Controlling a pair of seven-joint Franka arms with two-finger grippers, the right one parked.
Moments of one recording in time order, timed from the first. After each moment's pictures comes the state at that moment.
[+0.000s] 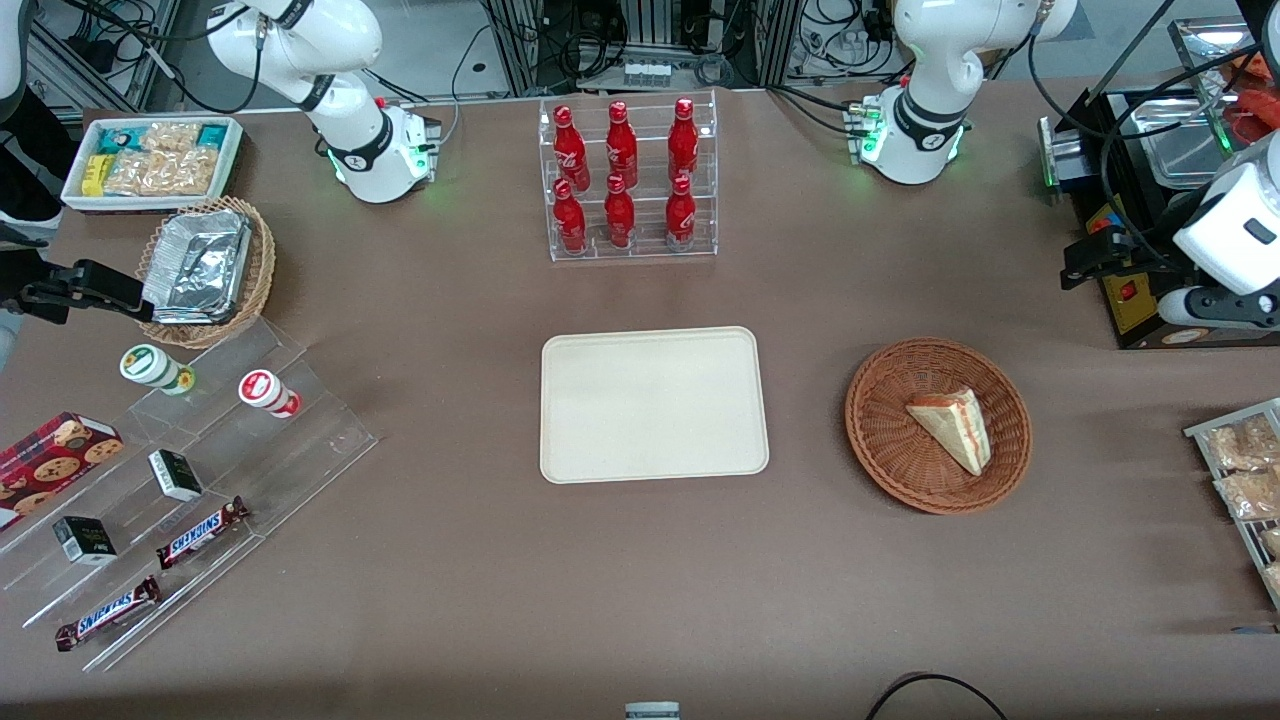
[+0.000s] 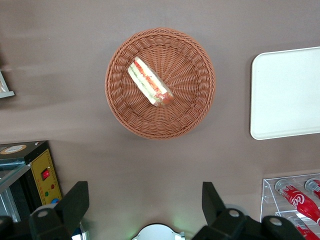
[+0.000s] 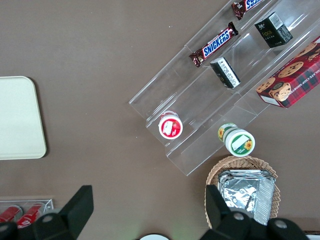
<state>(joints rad) 0.00 0.04 -0.03 -1.53 -0.03 1.44 0.04</state>
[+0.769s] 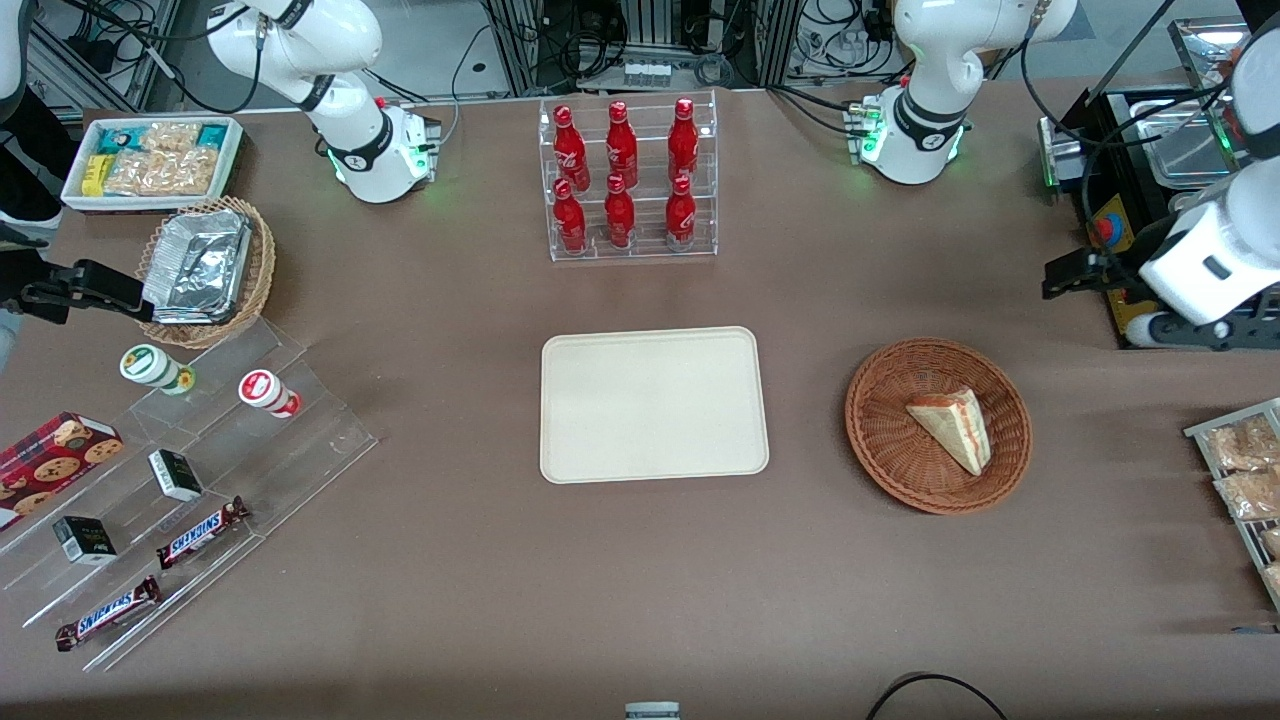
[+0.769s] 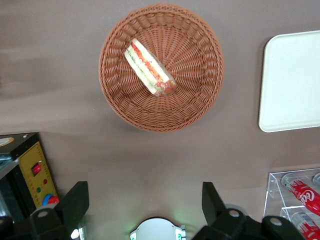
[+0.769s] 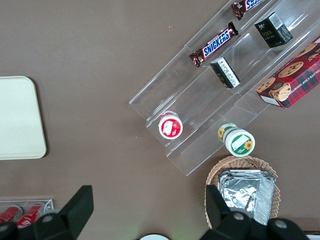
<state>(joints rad) 0.00 0.06 -0.03 -1.66 -0.03 1.50 0.04</state>
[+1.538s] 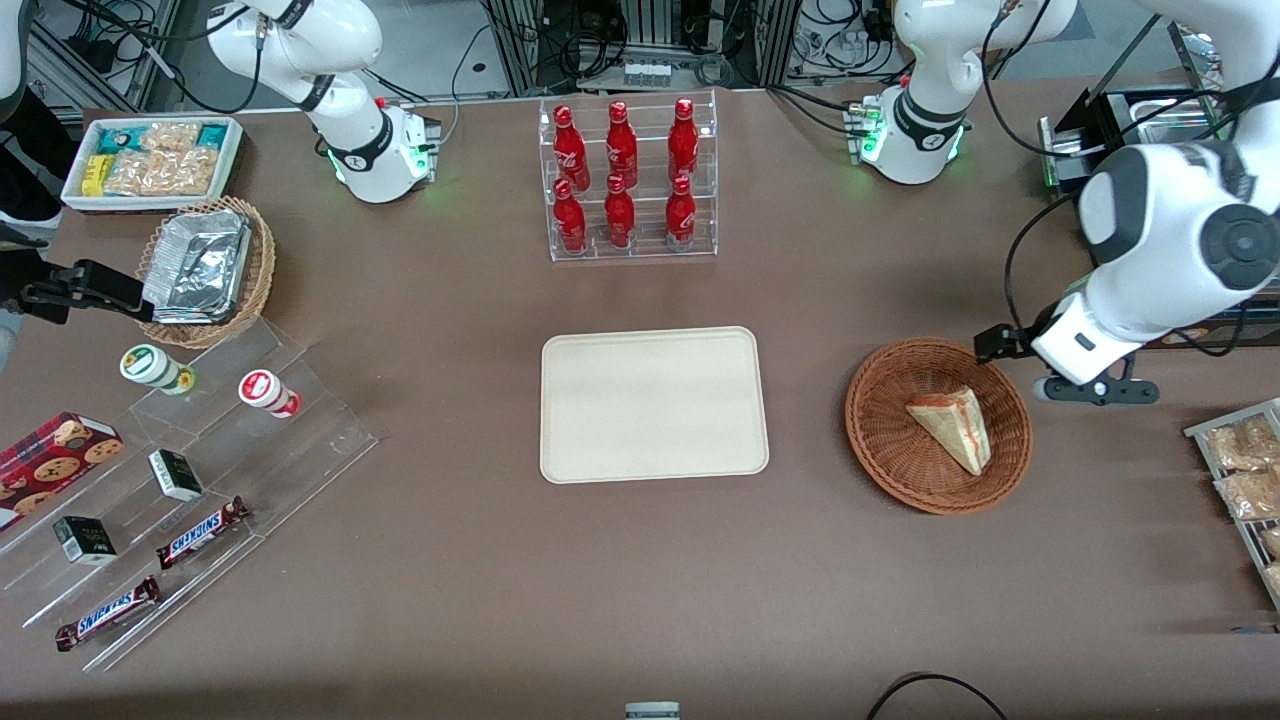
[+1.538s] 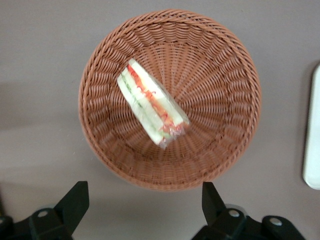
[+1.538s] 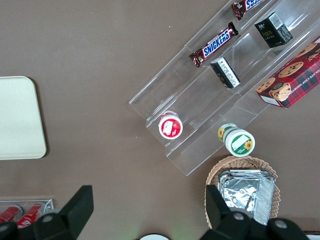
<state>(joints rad) 0.00 0.06 -0.04 -2.11 -0.02 2.10 0.02</state>
